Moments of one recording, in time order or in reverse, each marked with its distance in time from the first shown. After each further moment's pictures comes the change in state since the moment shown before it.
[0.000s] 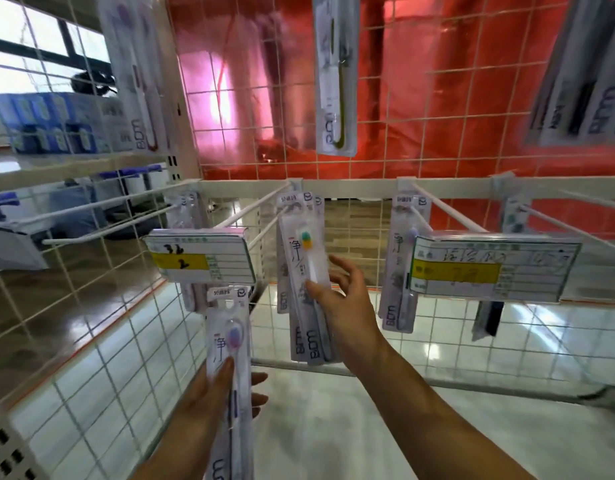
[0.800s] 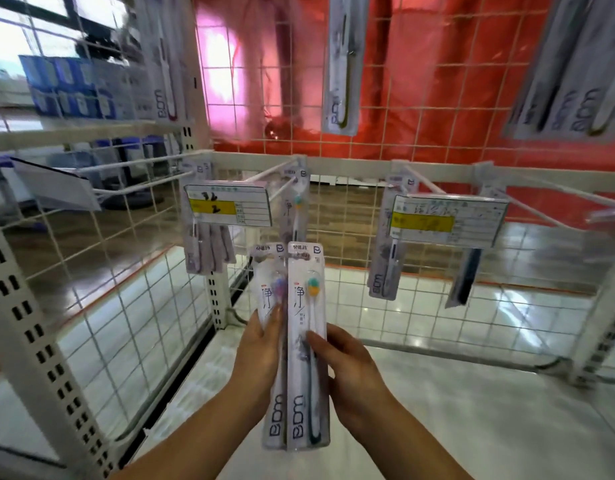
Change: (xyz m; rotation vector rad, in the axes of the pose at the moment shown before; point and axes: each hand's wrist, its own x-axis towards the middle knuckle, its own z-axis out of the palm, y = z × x) left_hand -0.037 -0.006 0.052 -0.138 -0.090 0.127; right_hand -0.115 0.033 -0.009 0.184 -0.012 0.373
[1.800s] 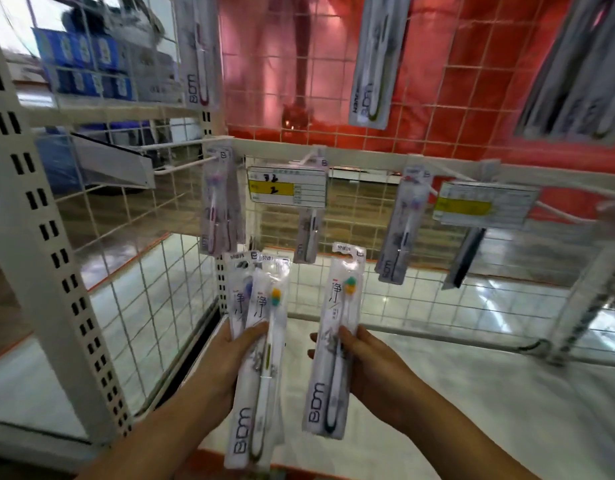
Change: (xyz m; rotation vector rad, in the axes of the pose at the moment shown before) left_hand -0.022 -0.001 -0.091 -0.216 -0.099 -0.194; right_hand -0.032 0.003 0.007 0.001 -0.114 0.138
